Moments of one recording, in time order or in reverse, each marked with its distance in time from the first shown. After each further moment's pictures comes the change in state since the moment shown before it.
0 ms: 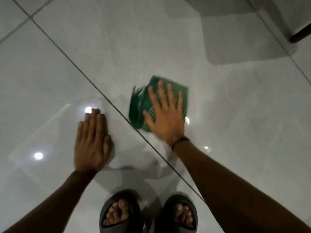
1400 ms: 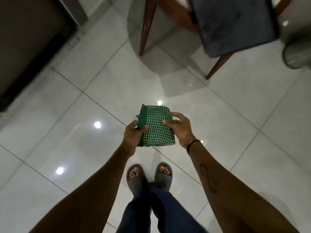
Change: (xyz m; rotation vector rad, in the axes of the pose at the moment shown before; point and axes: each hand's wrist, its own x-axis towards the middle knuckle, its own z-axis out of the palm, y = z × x) left_hand 0.155 0.214 -0.411 -1.218 -0.619 -0.893; right_hand -0.053 0.025 -0.464 1.437 -0.250 1.030
